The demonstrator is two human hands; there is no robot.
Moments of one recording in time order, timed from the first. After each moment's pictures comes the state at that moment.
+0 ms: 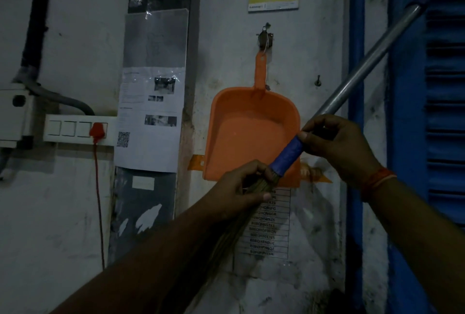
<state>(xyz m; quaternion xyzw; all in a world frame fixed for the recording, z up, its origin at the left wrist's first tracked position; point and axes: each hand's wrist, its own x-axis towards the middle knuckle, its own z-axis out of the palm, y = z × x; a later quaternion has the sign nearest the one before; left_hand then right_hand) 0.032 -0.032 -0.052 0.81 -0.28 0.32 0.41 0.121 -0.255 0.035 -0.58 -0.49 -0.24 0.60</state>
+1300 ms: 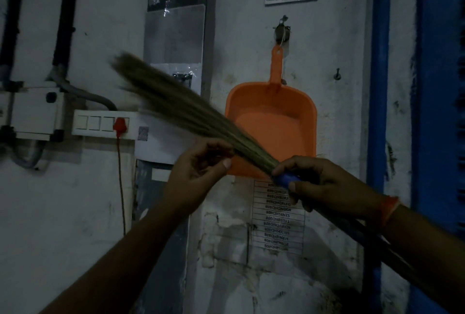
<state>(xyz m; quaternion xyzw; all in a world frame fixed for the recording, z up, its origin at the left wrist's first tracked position) -0.043 0.006 -0.053 0.70 -0.22 0.50 0.45 0.093 -0.239 -0.017 -0.66 -0.62 -0.01 0.43</state>
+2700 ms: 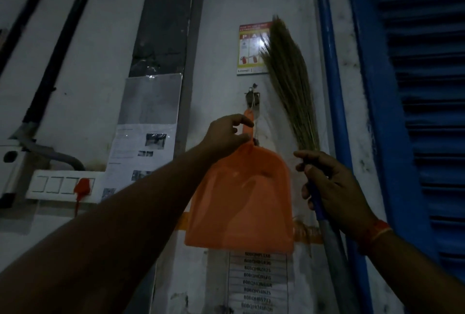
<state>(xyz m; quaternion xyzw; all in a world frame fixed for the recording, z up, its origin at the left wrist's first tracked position) 0.068 -0.024 0.167 0.82 -0.10 0.53 0.19 0.129 -0.261 0.060 -0.52 -0.51 -0.24 0.64</state>
